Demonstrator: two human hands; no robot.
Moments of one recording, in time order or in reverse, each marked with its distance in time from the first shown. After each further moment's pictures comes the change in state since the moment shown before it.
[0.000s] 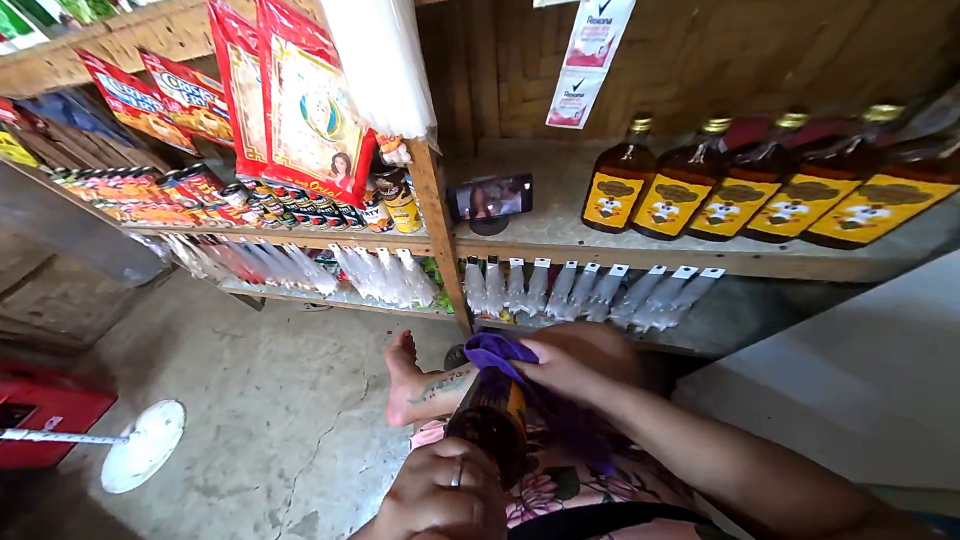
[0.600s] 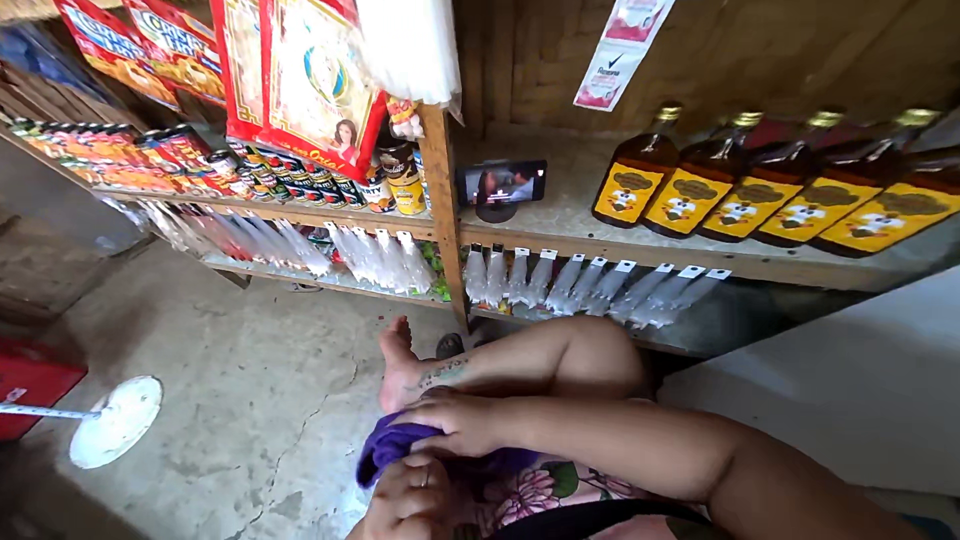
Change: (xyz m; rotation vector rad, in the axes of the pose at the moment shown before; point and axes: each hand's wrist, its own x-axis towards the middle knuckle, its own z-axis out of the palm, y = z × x) left_hand -0.116 -0.022 -0.024 0.179 -0.004 -0.069; right_hand 0.032 -0.030 0.115 -0.344 -0.642 -0.387
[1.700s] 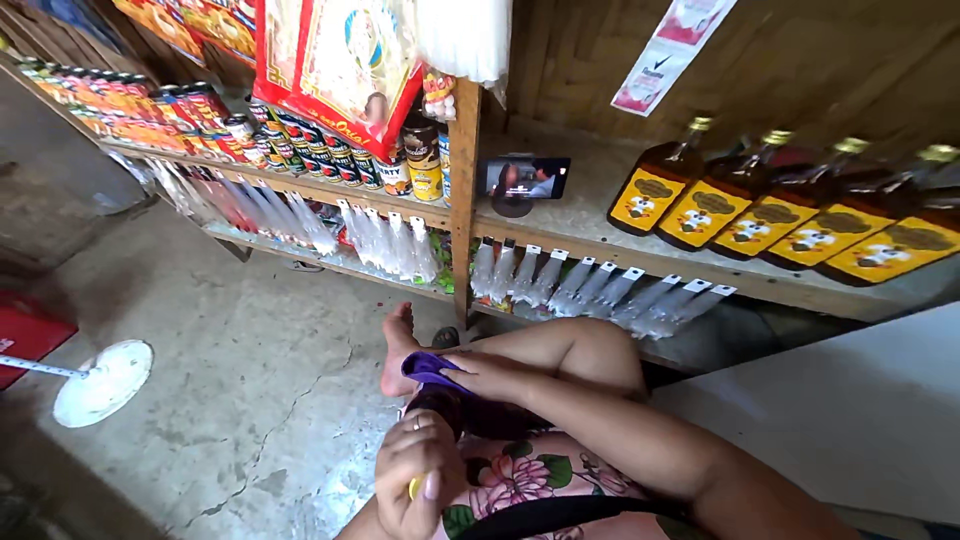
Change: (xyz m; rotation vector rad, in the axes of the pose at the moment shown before) left_hand 0.004 -0.009 0.021 0.144 0.329 -0.081; right_hand -0.011 0.044 -0.019 -0.013 0.108 0.390
